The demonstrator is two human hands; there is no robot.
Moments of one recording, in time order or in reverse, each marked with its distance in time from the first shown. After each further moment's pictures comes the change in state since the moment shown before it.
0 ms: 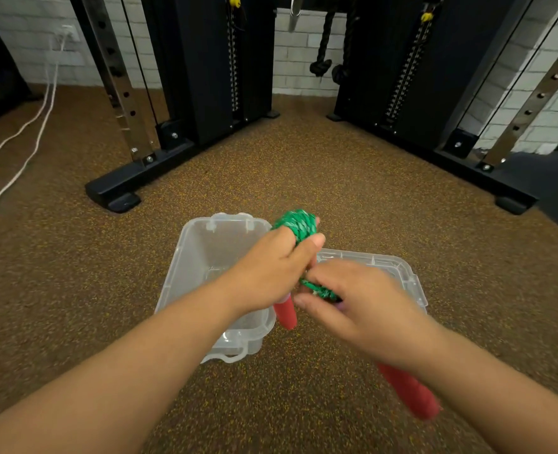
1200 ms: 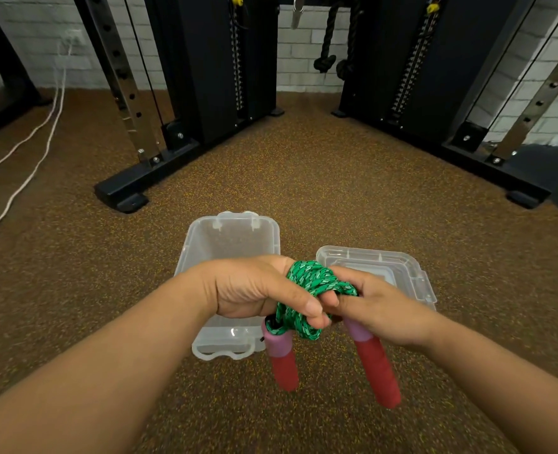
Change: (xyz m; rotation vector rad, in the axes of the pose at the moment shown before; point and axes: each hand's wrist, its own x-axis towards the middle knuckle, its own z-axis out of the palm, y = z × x) left_hand -0.011 -0.012 -0.023 -0.643 -0.765 -0.329; right_hand -0.004 0.036 0.021 0.986 -0.236 0.426
